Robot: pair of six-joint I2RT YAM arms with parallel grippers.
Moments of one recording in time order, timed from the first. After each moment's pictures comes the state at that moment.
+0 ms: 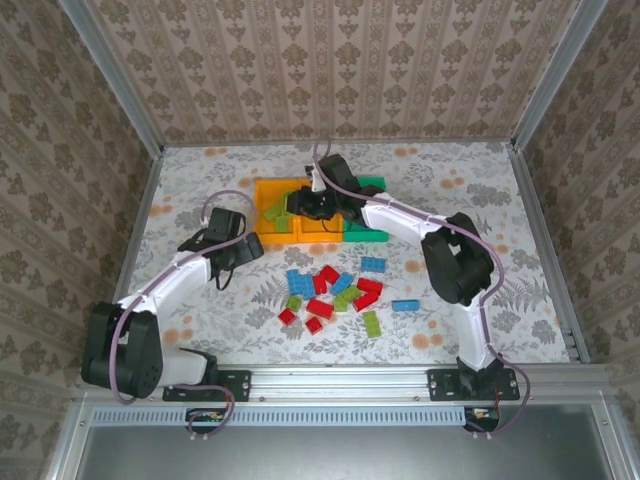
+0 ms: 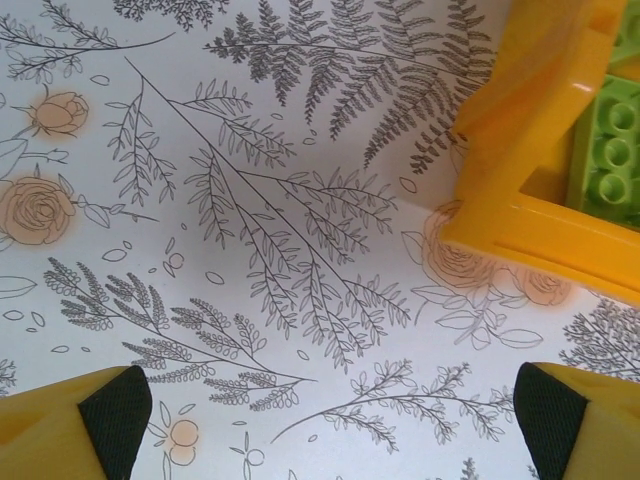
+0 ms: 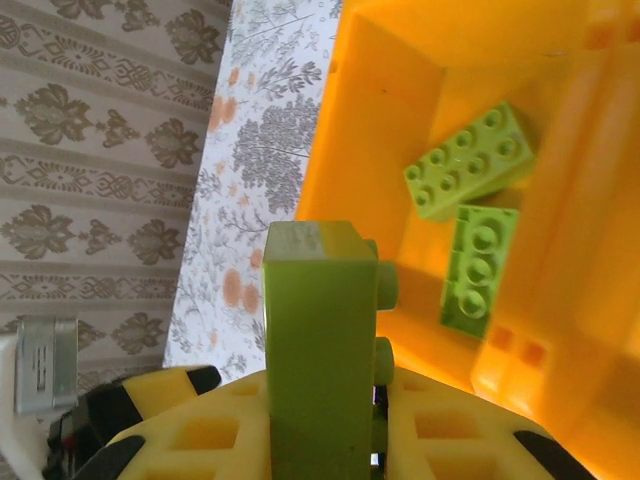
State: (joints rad) left arm -0.32 1.30 0.76 -0.48 -0.16 -0.59; right arm 0.60 2.11 1.65 -0.16 -0.45 0.77
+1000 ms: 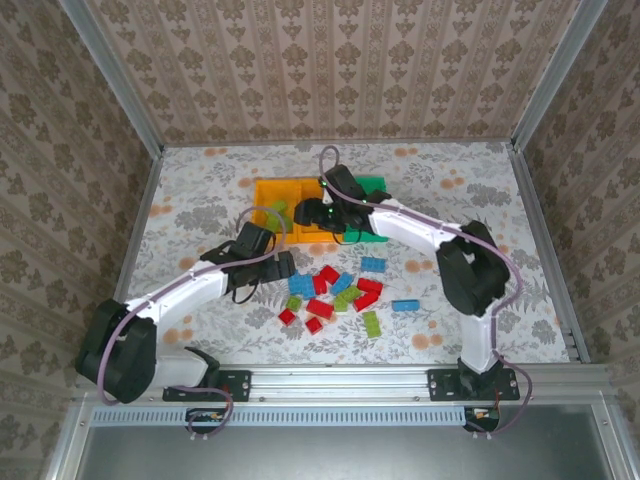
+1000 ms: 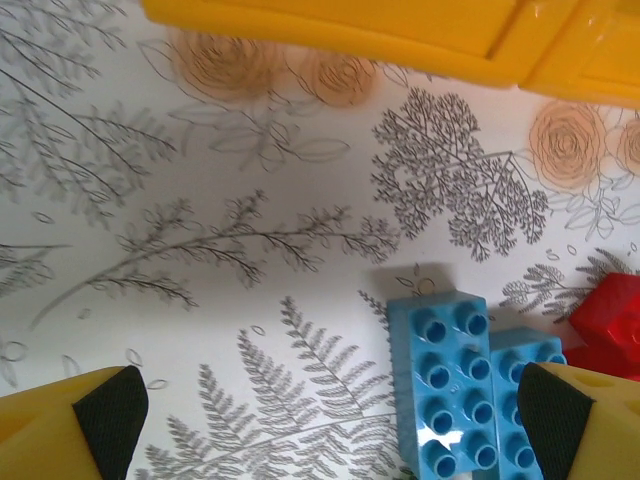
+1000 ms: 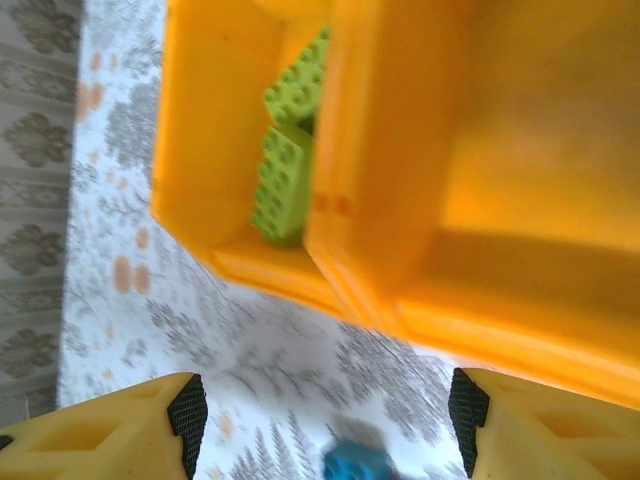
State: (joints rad) left arm -0.58 1.31 0.72 -0.48 -0.04 -0.66; right arm 0.63 1.91 1.47 -0.36 -0.21 0.75
